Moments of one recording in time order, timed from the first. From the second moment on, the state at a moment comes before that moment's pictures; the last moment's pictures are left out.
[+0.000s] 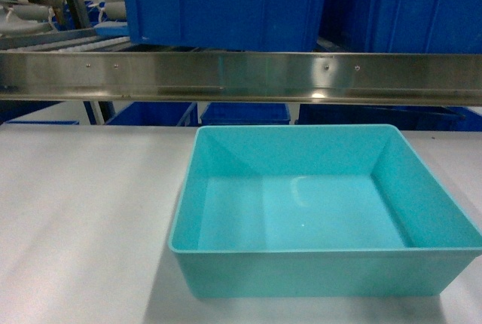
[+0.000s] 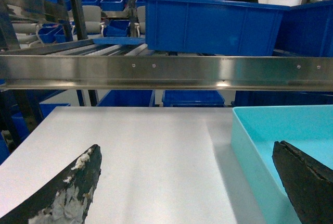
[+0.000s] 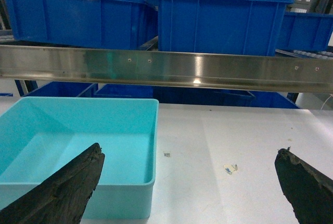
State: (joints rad) left arm 0.00 0.01 0.02 -0.01 0.00 -0.01; right arm 0.00 0.00 0.01 0.00 0.00 0.00
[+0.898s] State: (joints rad) left arm 0.00 0.01 0.02 -0.01 0.00 -0.01; right arm 0.00 0.00 0.01 0.00 0.00 0.00
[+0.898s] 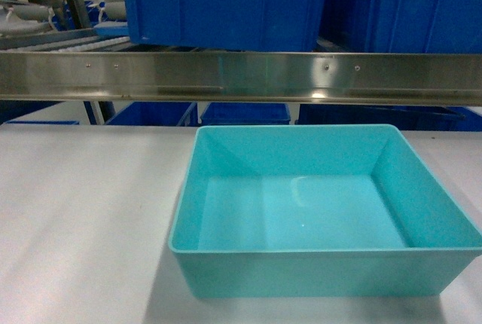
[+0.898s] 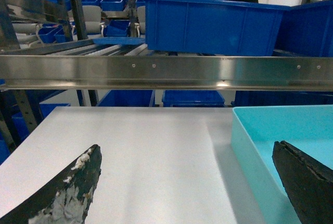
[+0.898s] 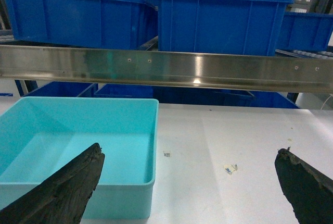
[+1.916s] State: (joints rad) left arm -0.24 1.29 0.60 0.24 0.02 -0.09; right arm 0.11 1.28 0.43 0.65 0.09 0.13
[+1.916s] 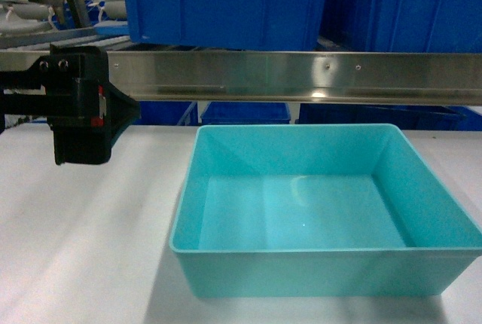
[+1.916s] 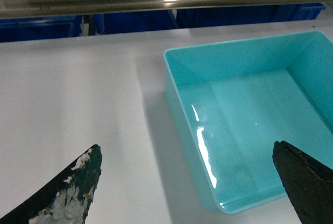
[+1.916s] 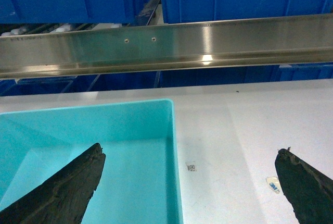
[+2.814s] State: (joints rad) left arm -0.29 1.65 0.92 0.14 0.14 -0.31; right arm 0.11 1.65 0.74 0.41 0.00 0.03
